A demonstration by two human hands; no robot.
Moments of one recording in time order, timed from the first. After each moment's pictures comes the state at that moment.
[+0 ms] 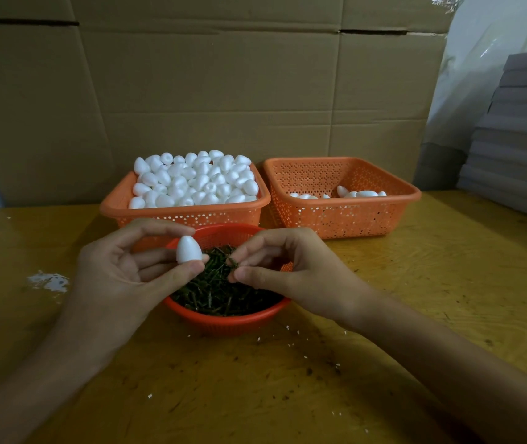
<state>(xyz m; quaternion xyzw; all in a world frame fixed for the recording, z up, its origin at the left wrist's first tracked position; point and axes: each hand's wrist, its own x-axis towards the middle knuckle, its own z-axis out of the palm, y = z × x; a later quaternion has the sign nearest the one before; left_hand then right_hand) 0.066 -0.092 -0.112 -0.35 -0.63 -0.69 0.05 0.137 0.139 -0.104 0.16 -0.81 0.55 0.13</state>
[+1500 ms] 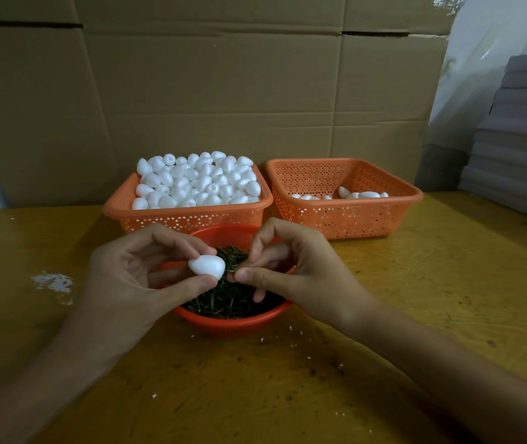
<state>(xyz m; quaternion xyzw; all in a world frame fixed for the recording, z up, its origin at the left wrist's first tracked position) 0.070 -0.089 -0.108 -0.40 -0.64 -0.66 0.06 0.139 0.131 -0.108 0.16 -0.79 0.57 0.17</state>
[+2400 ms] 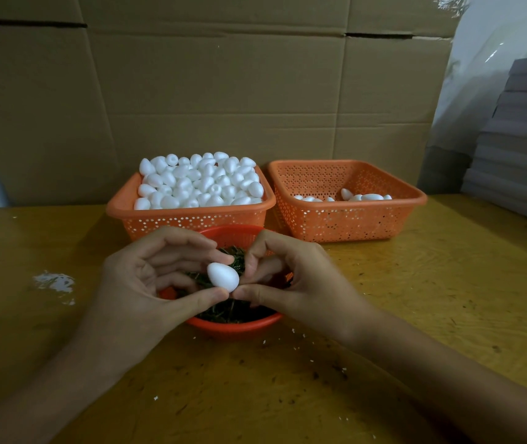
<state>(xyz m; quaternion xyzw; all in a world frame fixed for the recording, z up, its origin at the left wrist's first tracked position) 0.075 -0.088 -0.112 -0.43 -0.65 -0.61 0.08 0.144 0.127 -0.108 0.18 -0.85 0.46 0.19</state>
